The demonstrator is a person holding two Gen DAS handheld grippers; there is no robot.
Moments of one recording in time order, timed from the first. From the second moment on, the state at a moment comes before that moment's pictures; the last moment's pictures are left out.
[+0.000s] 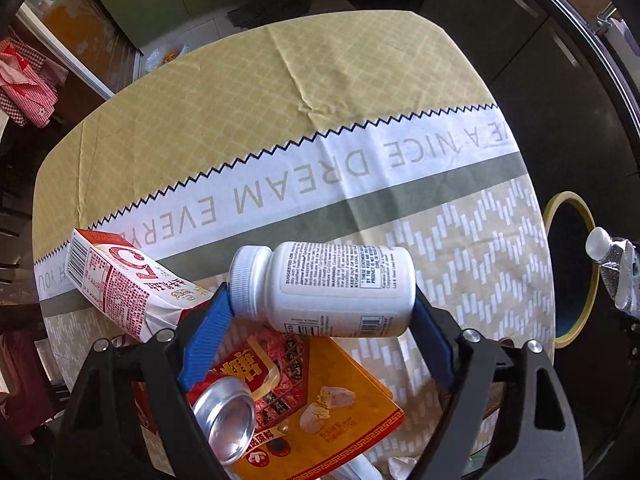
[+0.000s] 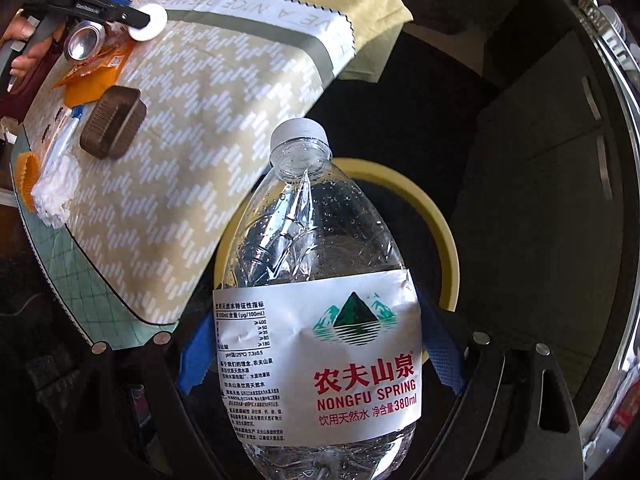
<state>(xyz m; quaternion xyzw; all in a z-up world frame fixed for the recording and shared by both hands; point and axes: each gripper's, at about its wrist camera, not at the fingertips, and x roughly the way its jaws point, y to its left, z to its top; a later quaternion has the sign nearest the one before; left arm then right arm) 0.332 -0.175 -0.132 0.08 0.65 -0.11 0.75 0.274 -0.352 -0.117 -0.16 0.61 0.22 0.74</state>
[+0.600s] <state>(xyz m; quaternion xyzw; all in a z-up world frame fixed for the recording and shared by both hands) 0.243 -0.307 -0.053 0.17 0.59 -0.25 0.75 0.237 -0.404 -0.134 -0.09 0.60 0.19 0.77</state>
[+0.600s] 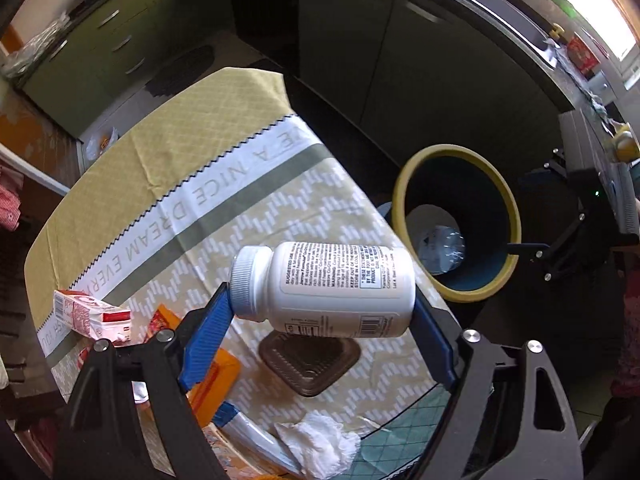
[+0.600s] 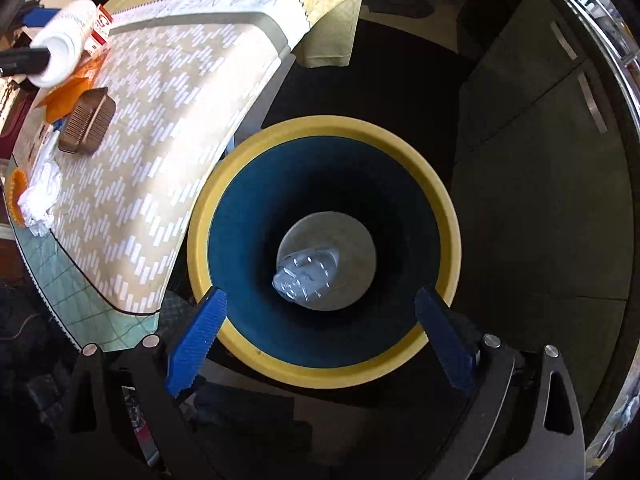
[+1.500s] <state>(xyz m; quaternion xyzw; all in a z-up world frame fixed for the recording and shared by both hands) 0.185 -0.485 -0.107 0.23 0.58 -0.36 0.69 0.101 -0.508 -0.101 -0.04 0.59 0.07 0.80</state>
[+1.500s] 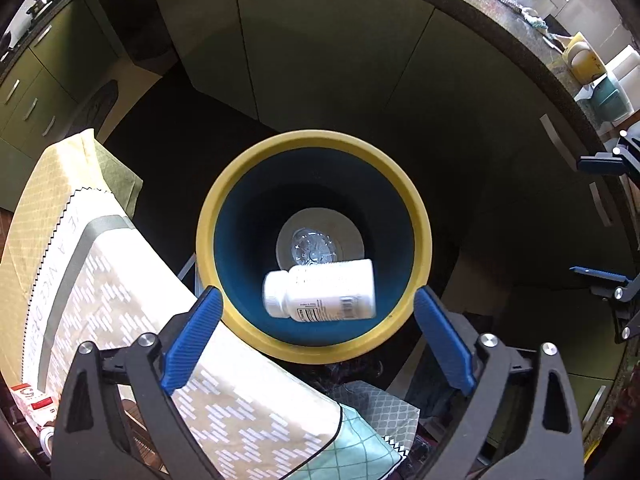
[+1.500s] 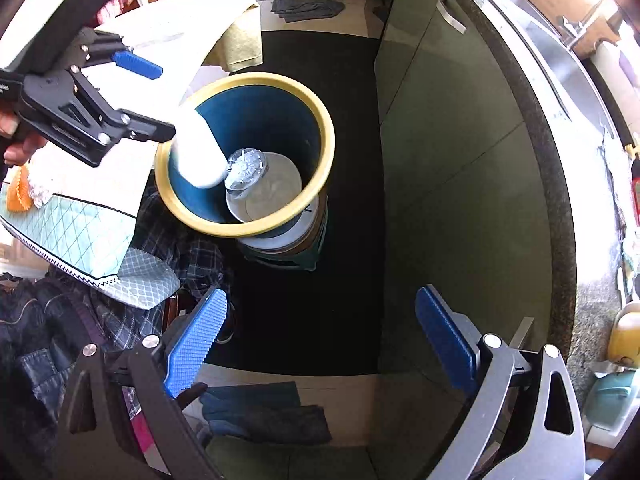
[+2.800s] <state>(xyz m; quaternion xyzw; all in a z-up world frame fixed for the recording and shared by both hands) 0.206 -0.046 -0.047 0.09 0.61 -0.12 0.78 0.306 -0.150 -0.136 -0.09 0.65 0.21 0.73</state>
